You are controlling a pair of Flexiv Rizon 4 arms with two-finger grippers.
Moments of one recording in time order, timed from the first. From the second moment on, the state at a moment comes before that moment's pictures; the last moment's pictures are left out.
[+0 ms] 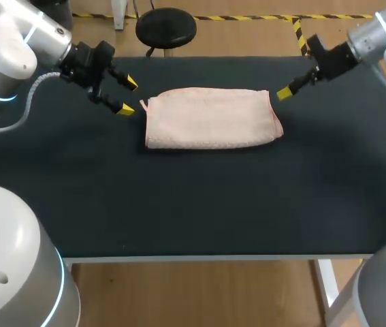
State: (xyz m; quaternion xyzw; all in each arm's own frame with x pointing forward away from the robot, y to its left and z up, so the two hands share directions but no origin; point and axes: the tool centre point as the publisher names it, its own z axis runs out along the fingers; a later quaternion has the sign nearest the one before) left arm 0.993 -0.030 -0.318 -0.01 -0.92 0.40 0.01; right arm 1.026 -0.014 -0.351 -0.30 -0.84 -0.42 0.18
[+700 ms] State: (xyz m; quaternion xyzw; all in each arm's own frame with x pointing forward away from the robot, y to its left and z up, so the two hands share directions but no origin) left arm 0.993 -0.030 -0.319 -0.01 -0.92 0.40 0.01; right arm 1.020 -0.009 -0.388 -0.53 -0.62 -0.49 0.32
